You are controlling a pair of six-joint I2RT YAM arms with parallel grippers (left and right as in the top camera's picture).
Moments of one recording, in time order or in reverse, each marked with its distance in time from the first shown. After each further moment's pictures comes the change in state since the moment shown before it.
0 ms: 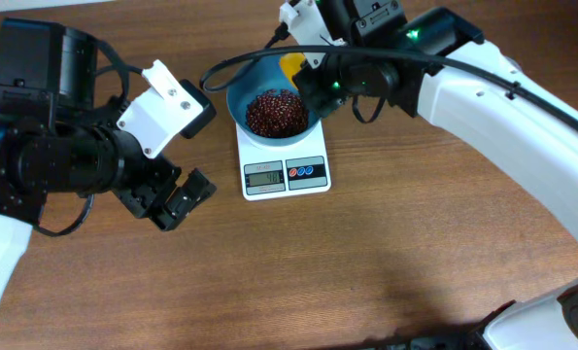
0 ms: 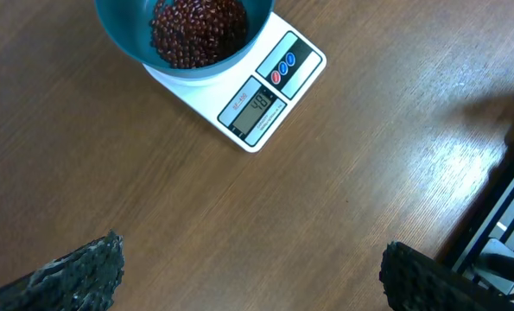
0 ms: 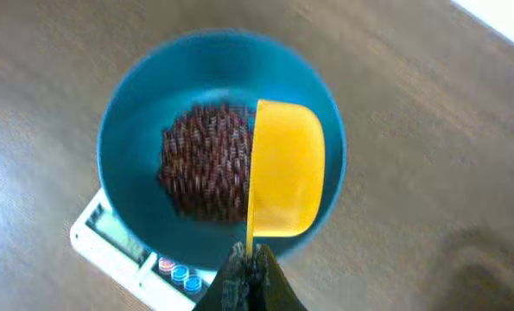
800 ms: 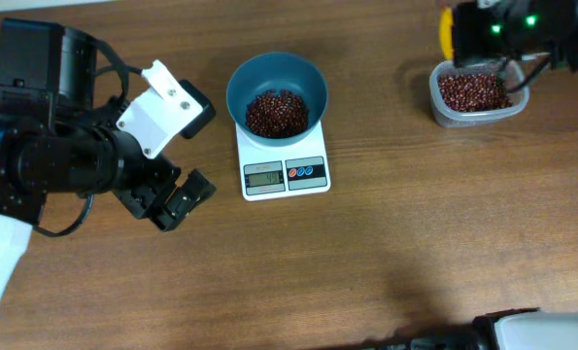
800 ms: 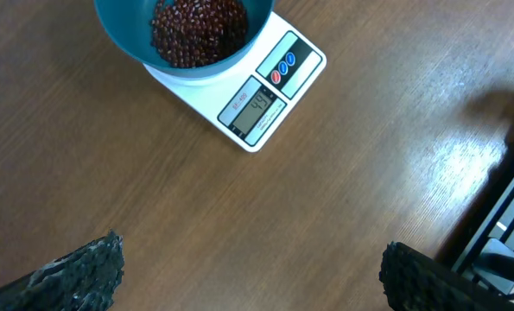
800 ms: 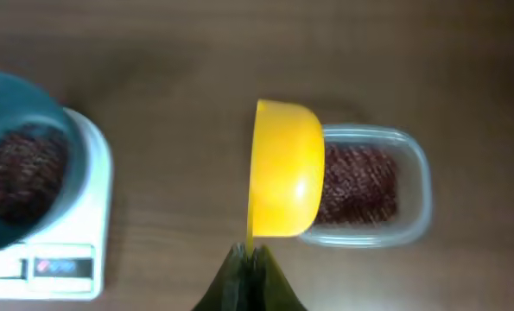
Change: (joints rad) left arm 0.000 0.000 0.000 -0.001 0.000 0.000; right arm -0.454 -0.174 0.103 -0.293 0.052 0.161
